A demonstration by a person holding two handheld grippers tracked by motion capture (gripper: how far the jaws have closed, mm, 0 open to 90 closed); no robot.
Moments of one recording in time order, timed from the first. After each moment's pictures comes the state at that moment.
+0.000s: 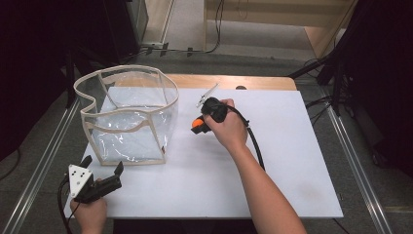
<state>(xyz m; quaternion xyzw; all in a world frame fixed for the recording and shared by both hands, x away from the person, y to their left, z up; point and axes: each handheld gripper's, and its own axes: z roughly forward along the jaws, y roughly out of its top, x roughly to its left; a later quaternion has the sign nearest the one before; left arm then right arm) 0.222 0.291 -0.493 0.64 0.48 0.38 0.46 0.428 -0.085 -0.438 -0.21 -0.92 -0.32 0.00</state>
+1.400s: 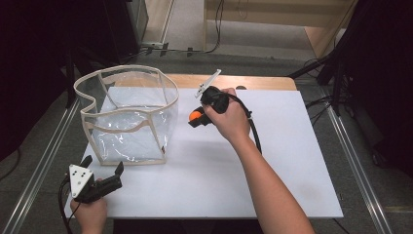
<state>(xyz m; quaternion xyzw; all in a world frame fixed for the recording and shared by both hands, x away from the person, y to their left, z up) 0.222 0.290 -0.493 0.64 0.48 0.38 0.46 0.421 -0.084 -0.385 -0.18 -0.93 -0.33 0.01</state>
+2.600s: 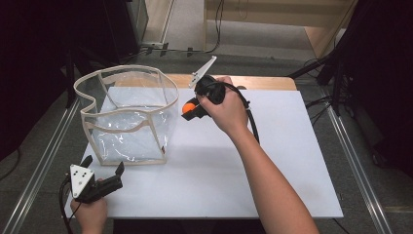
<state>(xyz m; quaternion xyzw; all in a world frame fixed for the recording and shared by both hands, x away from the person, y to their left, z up) 0.222 0.289 -0.494 0.64 0.48 0.39 0.45 0.415 -0.072 -0.339 -0.14 -0.93 -0.35 0.00</state>
